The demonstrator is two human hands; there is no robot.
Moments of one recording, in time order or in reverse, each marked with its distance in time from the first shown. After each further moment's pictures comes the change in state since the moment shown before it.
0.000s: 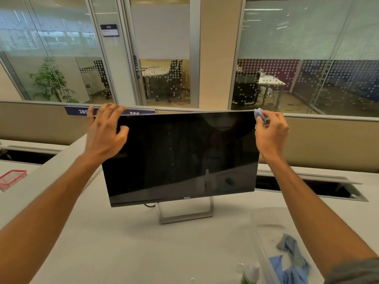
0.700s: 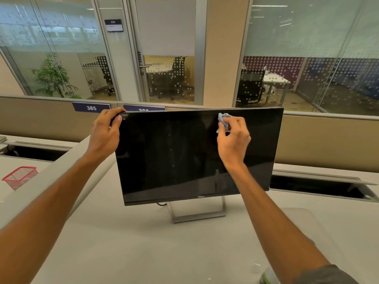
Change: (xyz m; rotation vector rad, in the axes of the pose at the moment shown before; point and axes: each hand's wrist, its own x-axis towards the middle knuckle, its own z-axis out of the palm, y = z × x) left_hand -0.008 -0.042 -0.001 -0.553 -0.011 -0.288; right_hand -0.074 -0.105 0.074 0.207 -0.026 -0.050
